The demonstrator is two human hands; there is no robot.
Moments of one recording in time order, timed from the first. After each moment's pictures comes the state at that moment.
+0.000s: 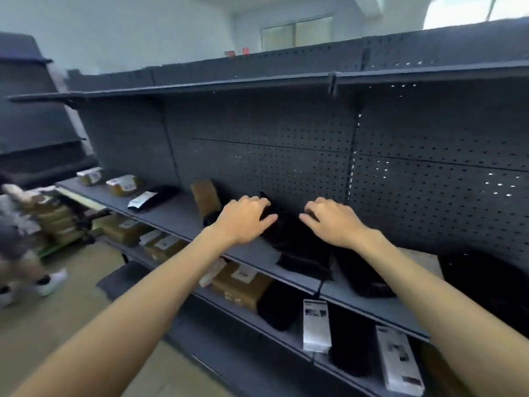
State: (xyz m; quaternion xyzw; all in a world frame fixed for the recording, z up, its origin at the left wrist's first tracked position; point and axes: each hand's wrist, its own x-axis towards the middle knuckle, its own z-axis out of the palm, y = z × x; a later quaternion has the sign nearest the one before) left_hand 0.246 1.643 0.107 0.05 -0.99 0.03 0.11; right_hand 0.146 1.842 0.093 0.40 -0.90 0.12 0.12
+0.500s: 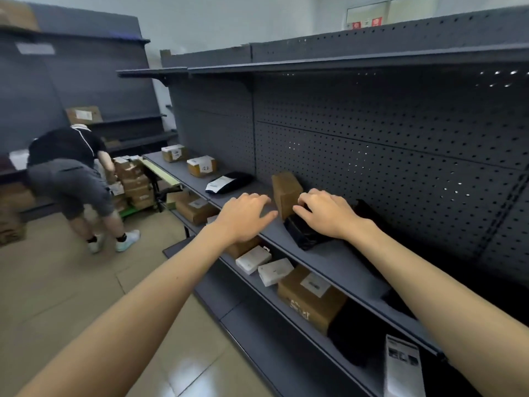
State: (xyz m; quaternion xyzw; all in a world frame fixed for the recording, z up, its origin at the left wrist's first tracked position) left_hand 0.300 1.409 0.084 0.18 -0.98 0.00 0.12; right_hand 0.159 1.561 0.089 0.51 -0.85 0.10 0.11
